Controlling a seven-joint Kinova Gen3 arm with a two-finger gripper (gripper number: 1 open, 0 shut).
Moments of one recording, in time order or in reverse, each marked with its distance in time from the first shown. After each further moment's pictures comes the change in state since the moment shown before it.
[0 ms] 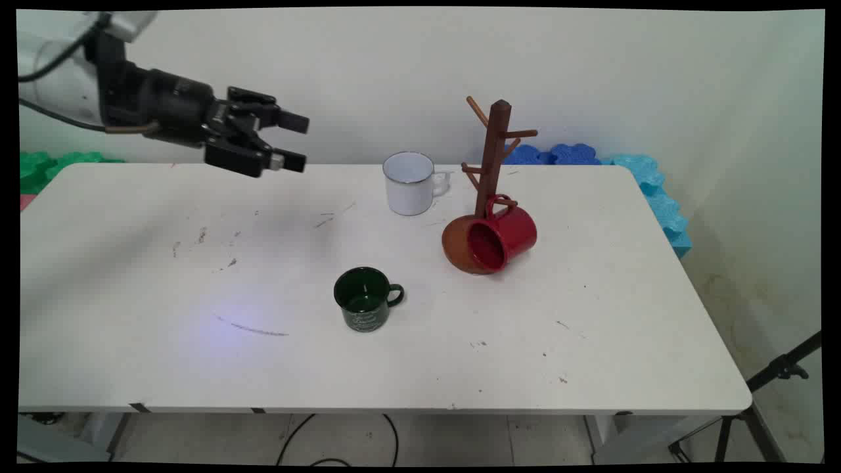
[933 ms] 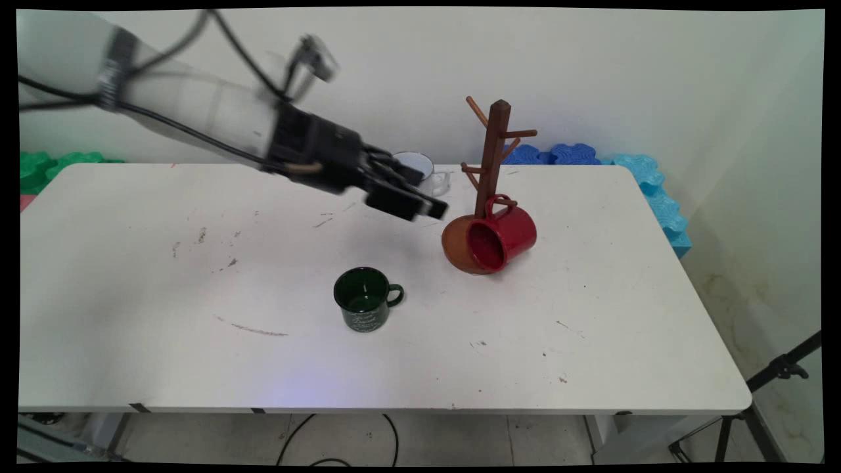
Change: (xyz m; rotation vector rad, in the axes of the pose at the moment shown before) arm 0.051 0.073 0.161 0.056 -0.135 -0.239
